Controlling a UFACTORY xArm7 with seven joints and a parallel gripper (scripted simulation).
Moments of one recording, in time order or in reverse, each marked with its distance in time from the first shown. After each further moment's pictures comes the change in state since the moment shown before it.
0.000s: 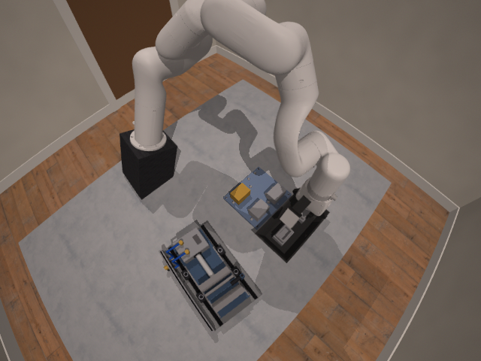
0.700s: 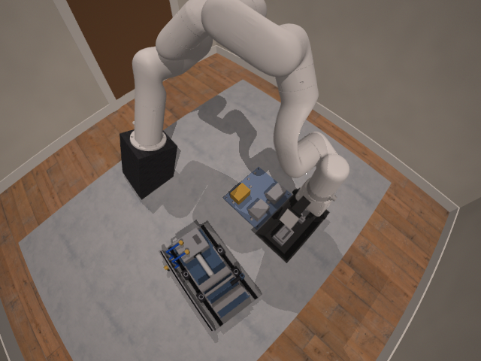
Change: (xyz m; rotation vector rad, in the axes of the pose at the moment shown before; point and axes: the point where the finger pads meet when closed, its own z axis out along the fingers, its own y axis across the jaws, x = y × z) arm 0.000 0.000 0.004 0.000 0.000 0.000
